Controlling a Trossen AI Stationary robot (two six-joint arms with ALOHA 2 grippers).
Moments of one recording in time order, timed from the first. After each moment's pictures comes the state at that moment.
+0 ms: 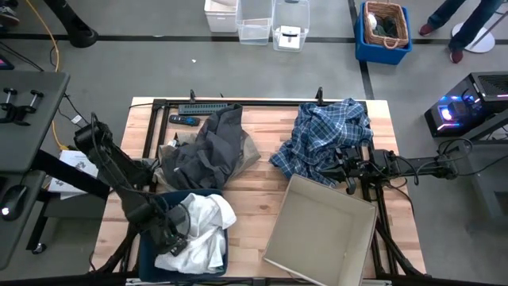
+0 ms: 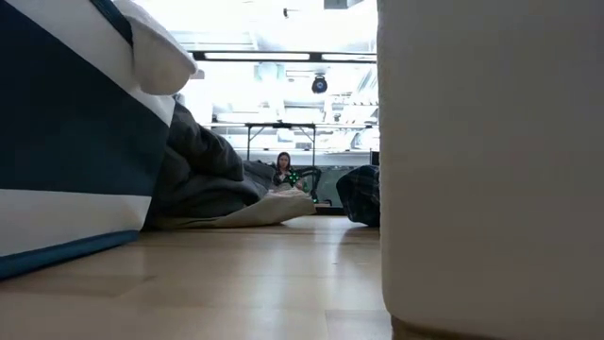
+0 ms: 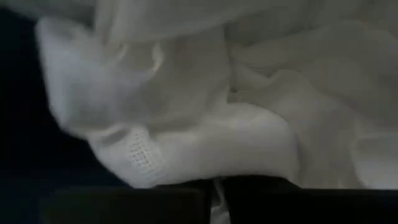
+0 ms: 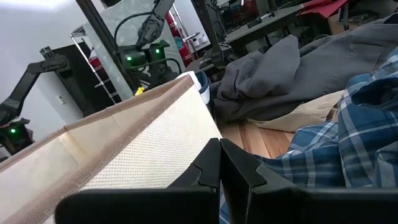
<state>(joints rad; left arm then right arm) -0.92 1.41 0.89 -0.75 0.10 -1.78 0.08 0.03 0.01 0.02 -0.02 0.45</state>
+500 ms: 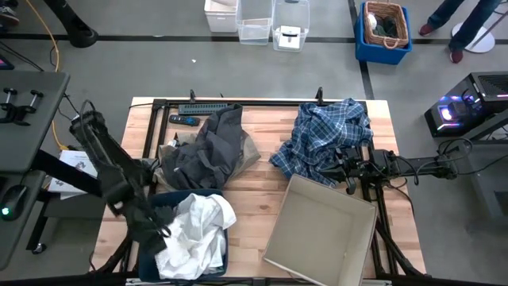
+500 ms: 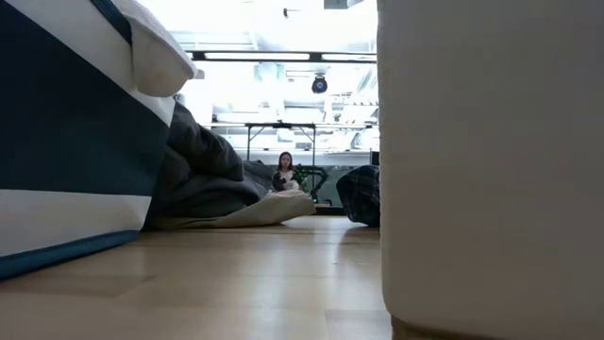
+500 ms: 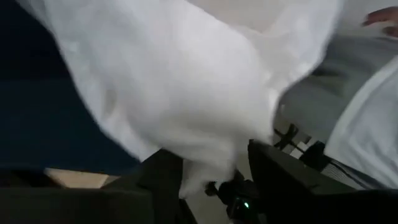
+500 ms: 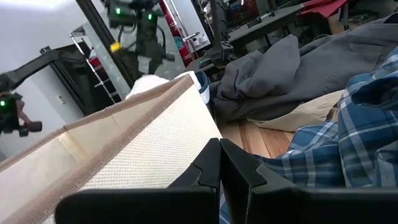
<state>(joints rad) -0.92 1.18 1.08 -0.88 0.25 -1.65 0.08 0.03 0.01 0.02 -0.02 0.45</state>
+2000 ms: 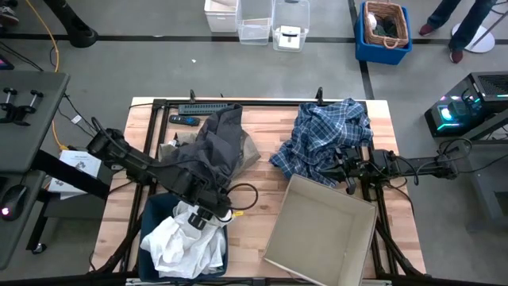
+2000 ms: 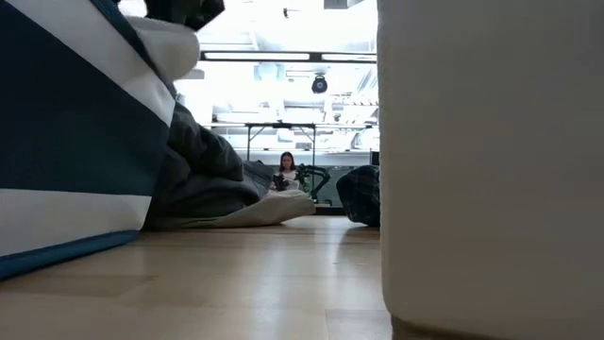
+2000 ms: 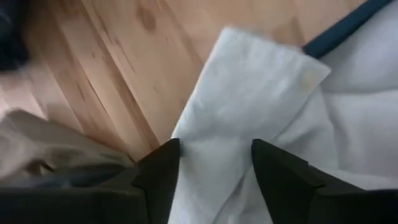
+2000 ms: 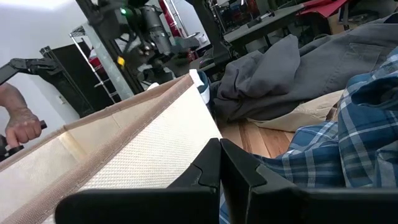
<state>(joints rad) -0.43 1.61 1.35 -1.02 -0.13 0.12 0.08 0.03 0.01 0.02 -0.02 0.45</state>
